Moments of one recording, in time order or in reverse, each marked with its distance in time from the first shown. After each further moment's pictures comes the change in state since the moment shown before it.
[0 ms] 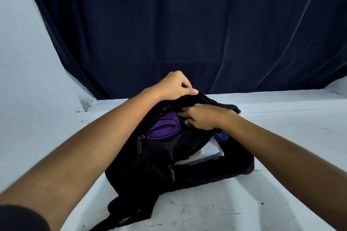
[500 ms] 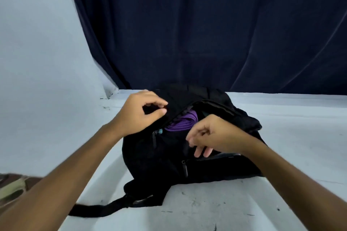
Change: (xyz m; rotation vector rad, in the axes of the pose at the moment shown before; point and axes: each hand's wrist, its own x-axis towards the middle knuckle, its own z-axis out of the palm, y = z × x) left_hand -0.156 -0.047 -0.007 -0.057 0.426 0.101; right_hand -0.067 -0.066 0.008 0.966 0.026 -0.020
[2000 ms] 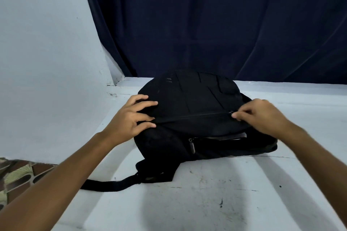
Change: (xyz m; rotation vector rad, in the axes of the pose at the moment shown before) left_hand -0.083 -0.065 -0.010 0.297 -0.110 0.176; right_hand -0.026 0.052 -0.036 -0.609 0.439 0.180
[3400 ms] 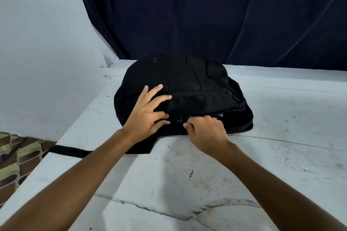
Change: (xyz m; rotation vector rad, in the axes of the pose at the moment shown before) left_hand 0.010 0.104 0.071 0.197 0.078 0.080; right_hand -0.069 -0.034 0.072 -0.104 -0.002 -0.213
